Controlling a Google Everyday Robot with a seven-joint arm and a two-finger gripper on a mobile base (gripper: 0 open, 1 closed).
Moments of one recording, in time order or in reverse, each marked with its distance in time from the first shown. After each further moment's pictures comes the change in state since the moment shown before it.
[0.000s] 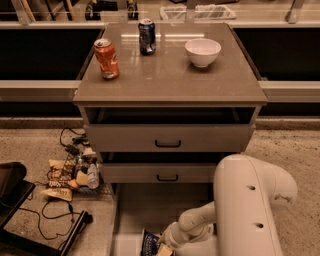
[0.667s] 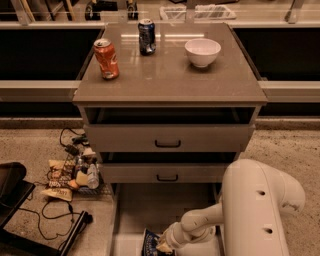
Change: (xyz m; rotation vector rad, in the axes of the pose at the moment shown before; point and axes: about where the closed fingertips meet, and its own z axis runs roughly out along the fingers) arm -0.002 0.003 0.000 -0.013 -0.042 0.023
